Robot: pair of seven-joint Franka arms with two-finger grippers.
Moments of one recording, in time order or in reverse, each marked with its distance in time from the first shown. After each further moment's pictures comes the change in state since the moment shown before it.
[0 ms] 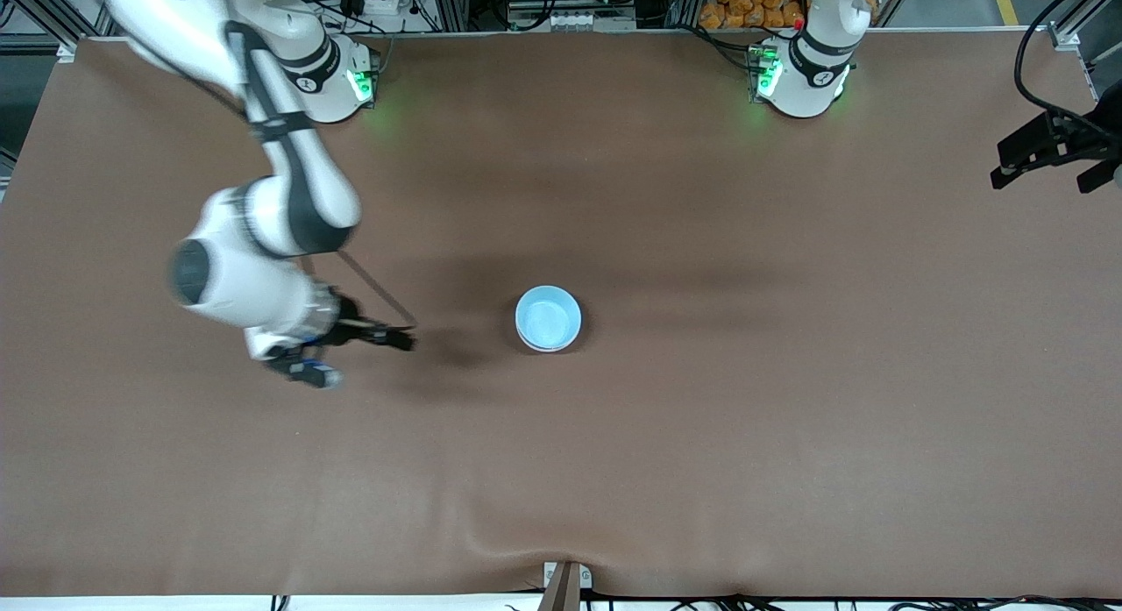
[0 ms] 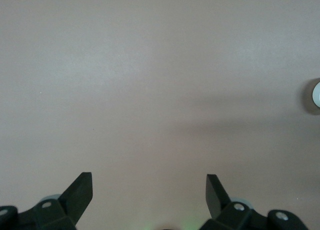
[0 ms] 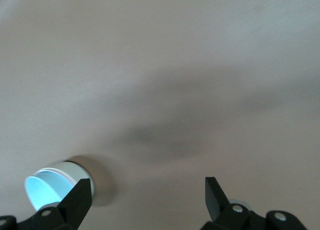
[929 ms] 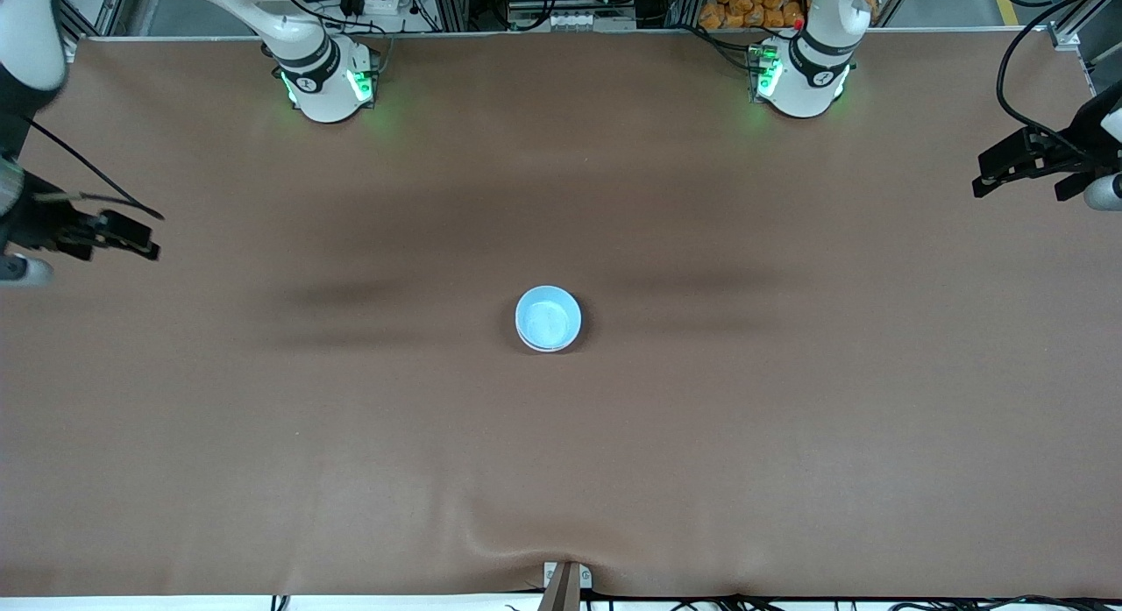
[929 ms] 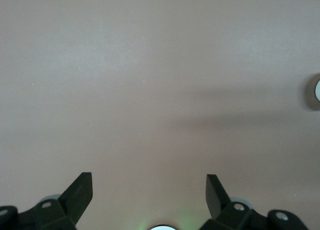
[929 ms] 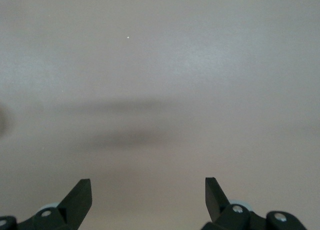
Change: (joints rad) left arm -0.002 0.002 -0.004 -0.036 -0.005 0.002 -0.019; right arm -0.244 -0.375 -0.045 0.074 -0.375 -0.446 -0.344
